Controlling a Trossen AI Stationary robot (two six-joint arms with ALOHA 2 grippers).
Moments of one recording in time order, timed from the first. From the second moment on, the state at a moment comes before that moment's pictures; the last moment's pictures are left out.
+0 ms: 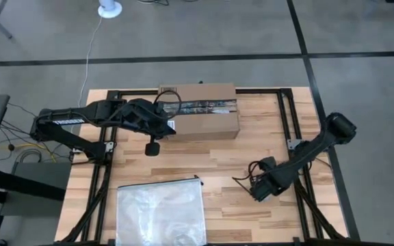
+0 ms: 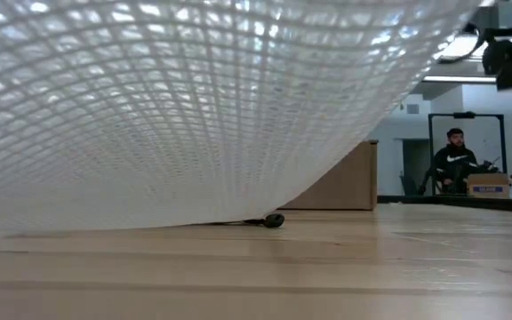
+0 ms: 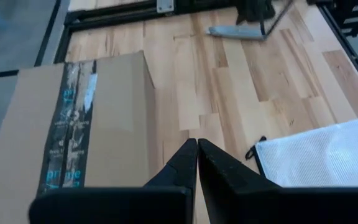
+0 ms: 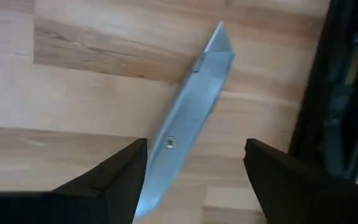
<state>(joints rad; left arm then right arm) 0.02 1.23 1.38 -0.81 -0.04 0.17 0.63 1.58 0.98 -1.19 0.00 2.02</state>
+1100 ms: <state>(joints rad) 0.02 1.23 1.38 -0.85 -0.04 0.18 0.69 1.68 0.79 -0.85 0.08 2.28</state>
